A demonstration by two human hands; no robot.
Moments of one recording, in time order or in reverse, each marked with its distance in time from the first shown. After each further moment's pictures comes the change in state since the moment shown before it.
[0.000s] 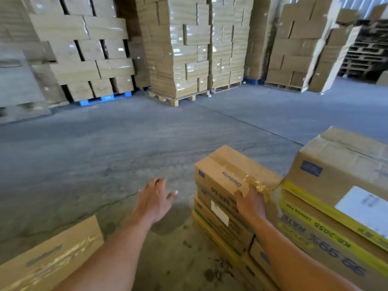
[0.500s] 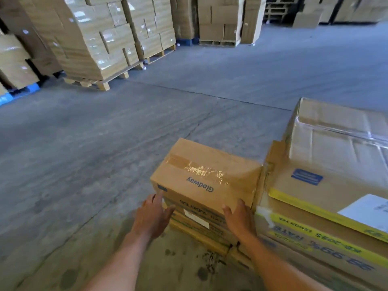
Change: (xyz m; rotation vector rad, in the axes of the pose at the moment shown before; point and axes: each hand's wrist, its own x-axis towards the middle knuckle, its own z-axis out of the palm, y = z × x) left_hand 0.205 0.071 0.115 0.006 -0.317 0.239; right_hand 0.139 0.056 0.049 0.014 0.034 0.421
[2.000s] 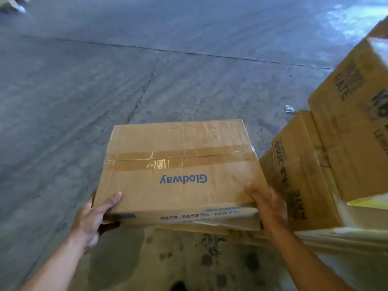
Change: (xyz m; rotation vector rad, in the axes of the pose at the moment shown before) left_hand 0.296 -0.180 0.044 -1.195 -0.384 -0.356; right_hand 0.094 -0.046 0.068 0.509 0.427 0.418
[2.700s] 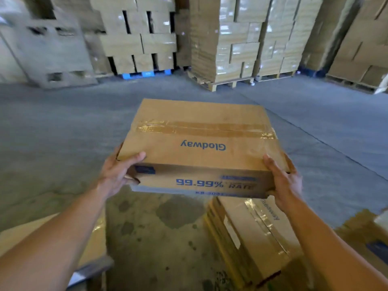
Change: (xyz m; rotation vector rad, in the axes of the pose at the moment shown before) left_hand -0.488 -0.039 0.059 -0.357 0.755 0.467; right_hand -0.104 -0.141 -0.134 0.253 -0.959 -0.495
